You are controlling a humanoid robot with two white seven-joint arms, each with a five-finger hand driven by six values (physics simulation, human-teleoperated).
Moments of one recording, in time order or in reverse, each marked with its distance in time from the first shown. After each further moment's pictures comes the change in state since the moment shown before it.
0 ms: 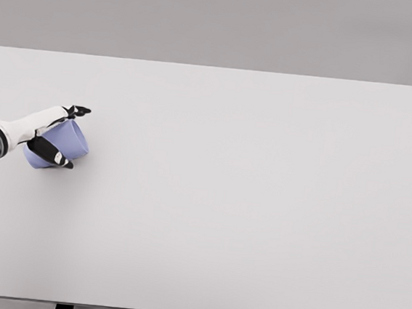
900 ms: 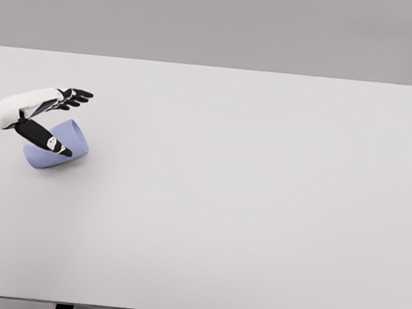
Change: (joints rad) left arm -0.071 0.078 0.021 -0.010 0.227 -0.108 -0.085; right arm 0.000 0.000 0.000 0.000 0.000 0.000 0.000
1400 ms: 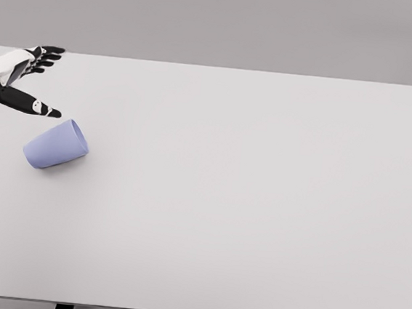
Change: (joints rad) left arm -0.002 0.035 0.049 0.000 0.148 0.001 0.235; right arm 0.000 0.000 0.000 0.000 0.000 0.000 0.000
